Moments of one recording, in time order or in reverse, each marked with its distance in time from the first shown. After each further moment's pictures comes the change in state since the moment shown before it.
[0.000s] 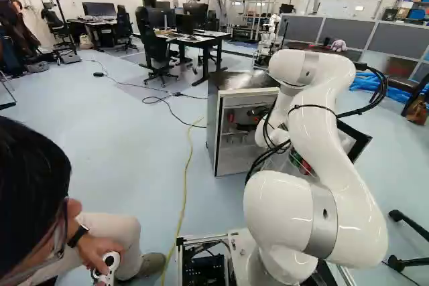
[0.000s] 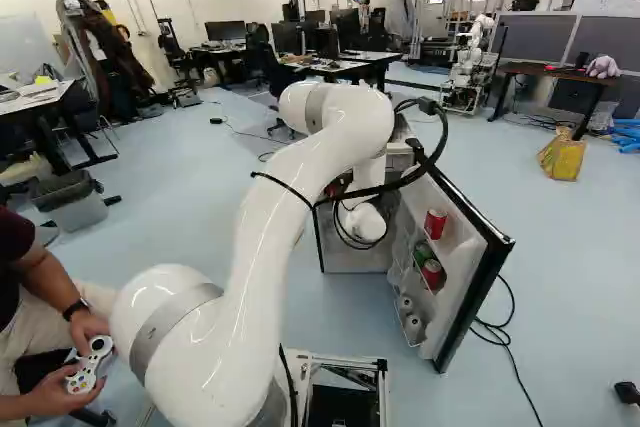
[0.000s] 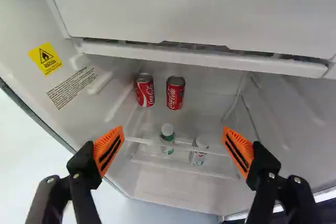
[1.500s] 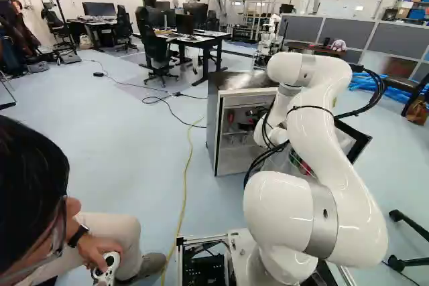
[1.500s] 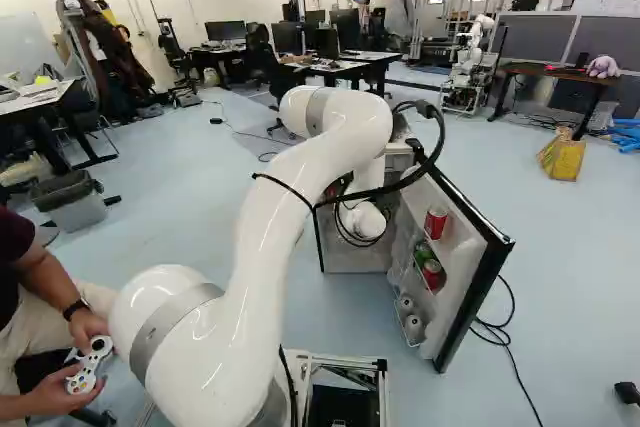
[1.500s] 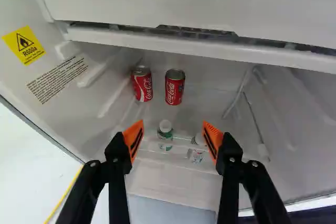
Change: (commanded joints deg) arm 0.5 -1.2 -2.3 0.0 -2.7 0.0
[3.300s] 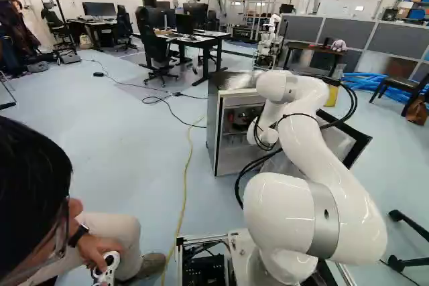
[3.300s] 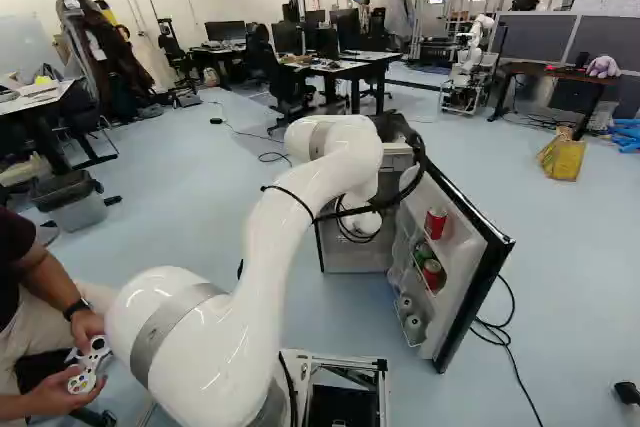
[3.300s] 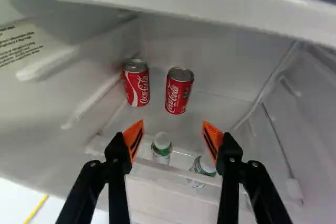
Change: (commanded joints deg) arm 3.5 -13.0 -18.0 0.0 -2.9 0.0
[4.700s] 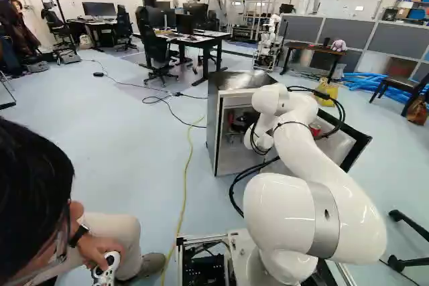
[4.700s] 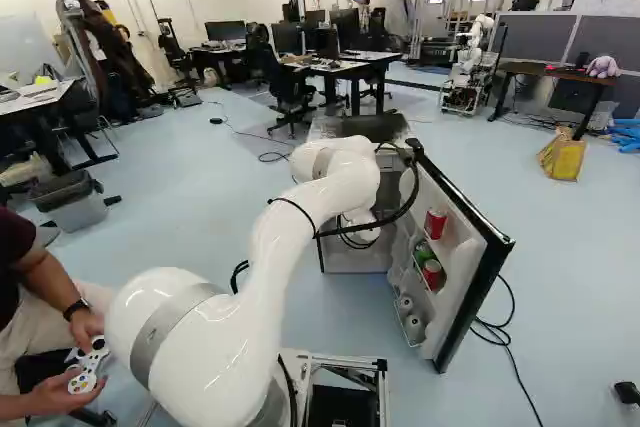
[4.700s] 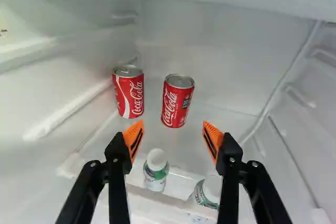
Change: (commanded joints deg) arm 1.0 -9.7 -12.3 1.4 5.6 0.0
